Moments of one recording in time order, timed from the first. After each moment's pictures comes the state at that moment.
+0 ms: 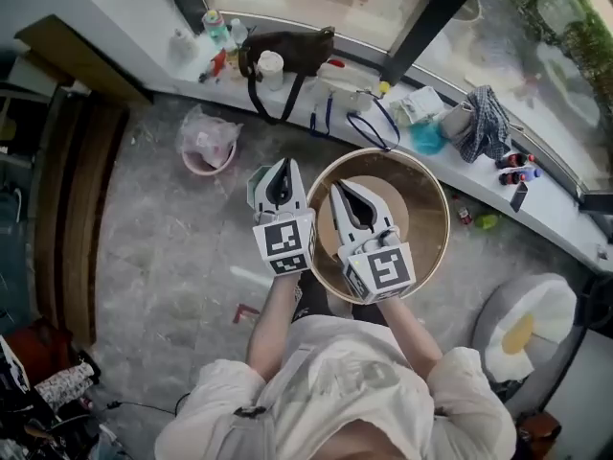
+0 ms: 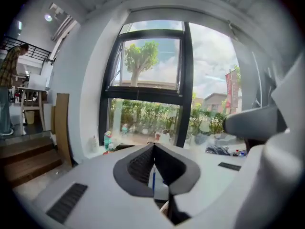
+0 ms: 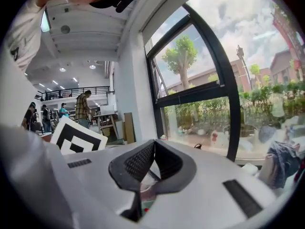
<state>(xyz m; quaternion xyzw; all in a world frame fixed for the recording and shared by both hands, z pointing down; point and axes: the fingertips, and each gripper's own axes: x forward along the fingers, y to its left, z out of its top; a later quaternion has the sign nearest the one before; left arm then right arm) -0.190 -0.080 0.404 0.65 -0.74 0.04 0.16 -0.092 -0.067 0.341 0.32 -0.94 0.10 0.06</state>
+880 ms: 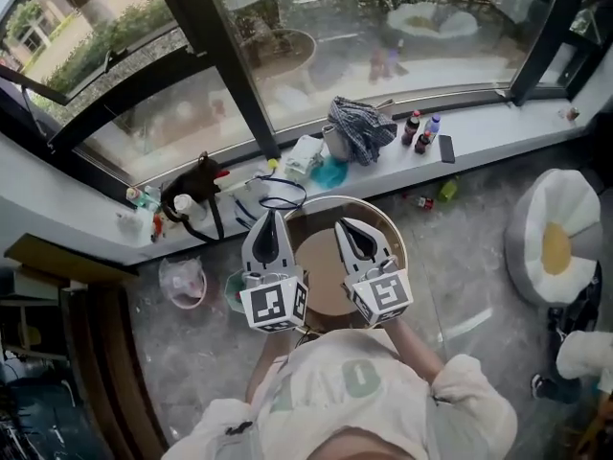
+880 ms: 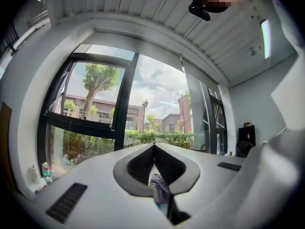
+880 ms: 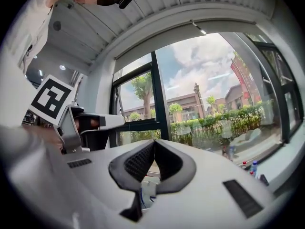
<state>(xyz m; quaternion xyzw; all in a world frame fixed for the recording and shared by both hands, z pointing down) 0.095 -0.083 0.215 0.83 -0.56 -0.04 0.00 0.214 -0.049 0.265 0.55 -0.83 0.04 -0.06</state>
